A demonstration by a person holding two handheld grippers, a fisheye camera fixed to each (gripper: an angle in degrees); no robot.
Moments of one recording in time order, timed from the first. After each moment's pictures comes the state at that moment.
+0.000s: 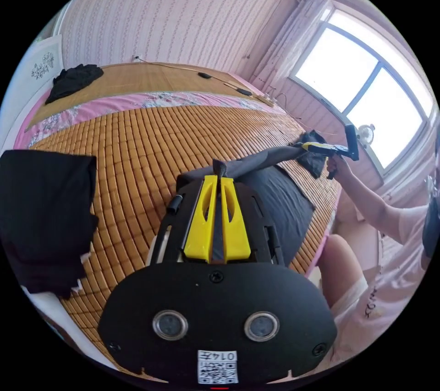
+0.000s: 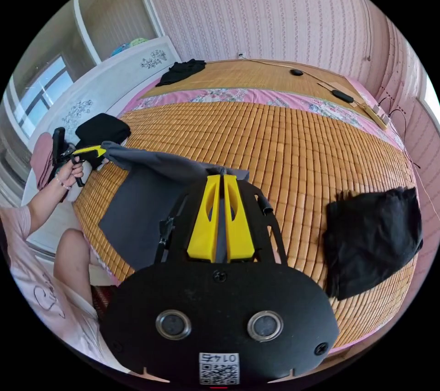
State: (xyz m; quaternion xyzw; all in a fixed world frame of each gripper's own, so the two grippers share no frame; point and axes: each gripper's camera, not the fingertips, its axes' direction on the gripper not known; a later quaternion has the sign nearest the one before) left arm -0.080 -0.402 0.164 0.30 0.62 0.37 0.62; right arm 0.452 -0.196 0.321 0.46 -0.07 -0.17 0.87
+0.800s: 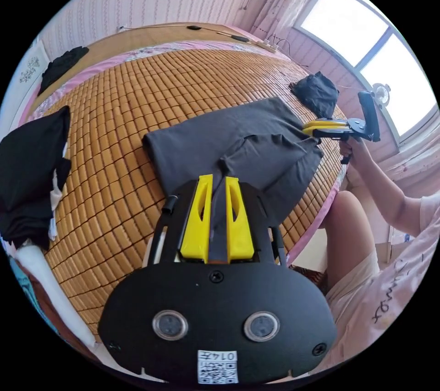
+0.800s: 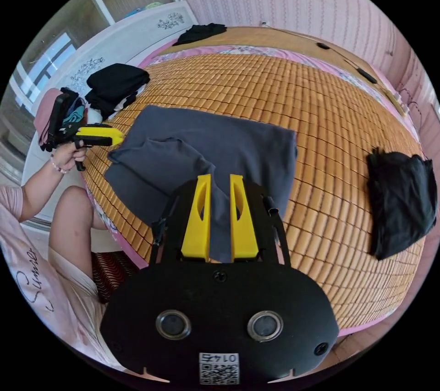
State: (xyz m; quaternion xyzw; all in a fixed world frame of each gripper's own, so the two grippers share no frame) left arm -0.017 -0.249 0.194 0.25 0.53 0.45 0.68; right arm 0.389 -0.157 0.425 0.37 -0.05 -0.22 0.90
